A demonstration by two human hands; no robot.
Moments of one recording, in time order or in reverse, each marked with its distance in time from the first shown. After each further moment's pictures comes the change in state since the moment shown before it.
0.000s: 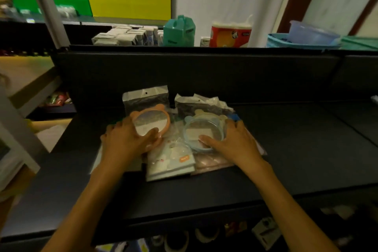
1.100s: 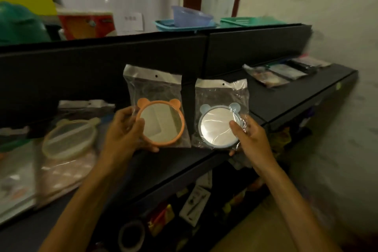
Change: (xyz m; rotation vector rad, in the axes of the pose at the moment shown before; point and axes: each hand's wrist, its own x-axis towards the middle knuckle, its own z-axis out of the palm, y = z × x) left_hand -0.088 0.262 0.109 -1.248 -0.399 0.215; right_hand -0.111 0.261 -0.136 0.913 0.528 0.178
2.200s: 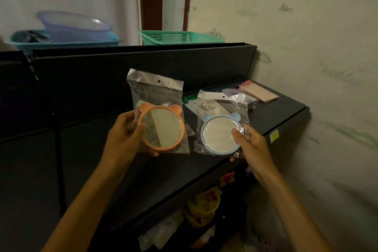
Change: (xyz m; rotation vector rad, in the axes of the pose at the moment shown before) left_hand 0.185 -0.057 0.482 0.041 -0.053 0.055; right_hand 0.349 0.086 -0.383 -0.065 0.013 0.026
